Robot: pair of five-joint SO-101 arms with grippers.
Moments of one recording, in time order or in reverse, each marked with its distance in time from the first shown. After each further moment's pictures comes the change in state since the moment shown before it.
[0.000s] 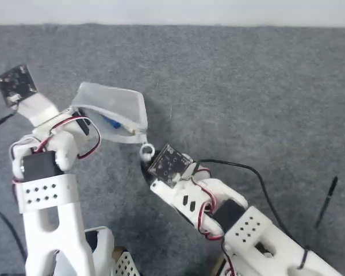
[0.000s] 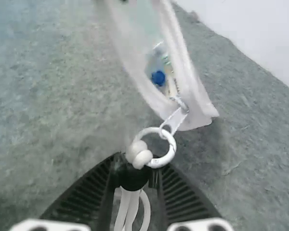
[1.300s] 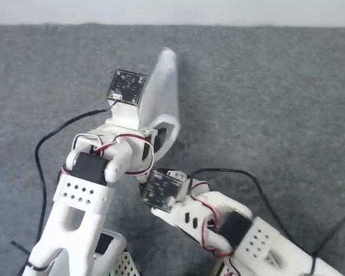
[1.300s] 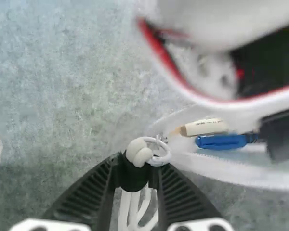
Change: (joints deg) left arm 29.4 0.0 4.2 -0.1 -17.1; right arm -6.8 -12.7 0.1 14.7 6.1
